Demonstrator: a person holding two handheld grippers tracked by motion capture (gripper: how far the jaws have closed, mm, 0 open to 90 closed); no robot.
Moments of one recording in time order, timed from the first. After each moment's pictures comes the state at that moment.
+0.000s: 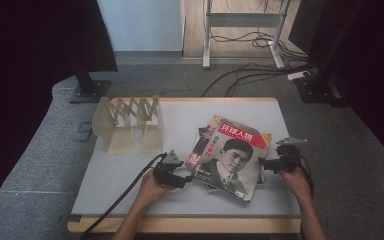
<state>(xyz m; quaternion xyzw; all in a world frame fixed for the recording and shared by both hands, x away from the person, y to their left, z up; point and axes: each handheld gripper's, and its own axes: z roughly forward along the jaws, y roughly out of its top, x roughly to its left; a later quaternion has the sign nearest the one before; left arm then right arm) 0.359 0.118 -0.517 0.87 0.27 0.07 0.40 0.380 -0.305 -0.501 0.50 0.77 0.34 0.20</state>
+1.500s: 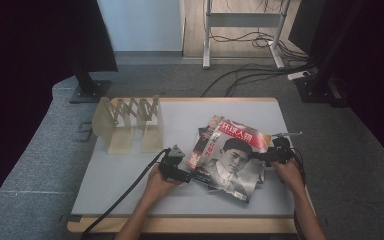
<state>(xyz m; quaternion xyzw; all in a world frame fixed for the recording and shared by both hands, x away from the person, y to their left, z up) 0.378 0.103 -0.524 0.86 0.32 0.07 0.39 0.422 -0.304 -0.524 0.54 0.74 0.41 0.05</state>
